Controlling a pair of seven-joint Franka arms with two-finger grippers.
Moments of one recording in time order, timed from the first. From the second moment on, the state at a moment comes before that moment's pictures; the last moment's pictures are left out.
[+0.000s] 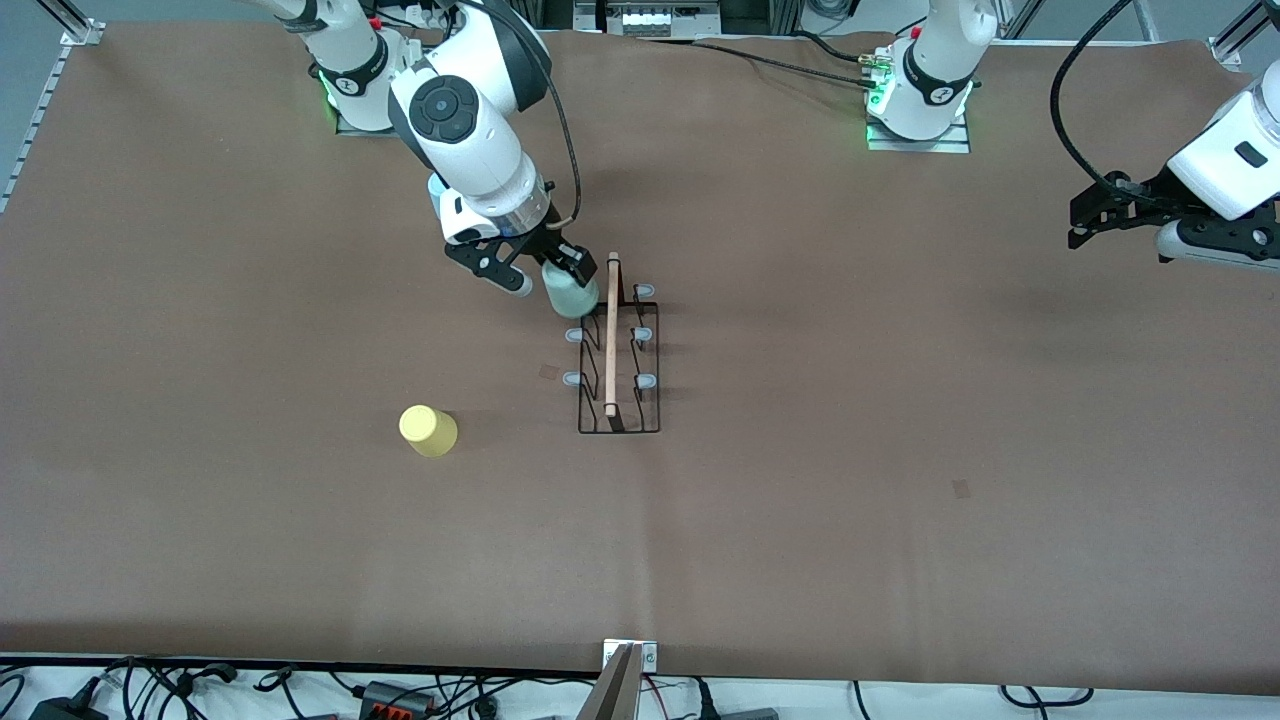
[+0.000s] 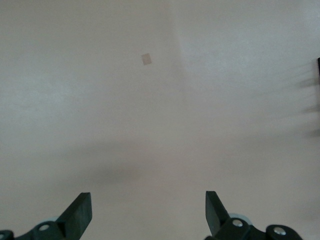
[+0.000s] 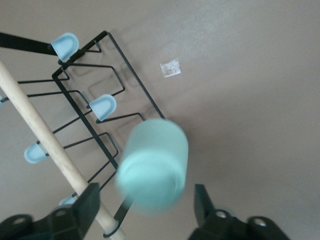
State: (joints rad) left arm -0.06 -0.06 0.02 -1.70 0.01 1.63 0.13; right arm 0.45 0.21 0.25 -2.04 0.13 2.38 1.15
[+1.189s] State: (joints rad) left arm -0.07 -0.06 0.02 -1.69 0.01 1.60 0.12; right arm 0.24 0.41 -0.02 -1.99 0.12 2.55 0.04
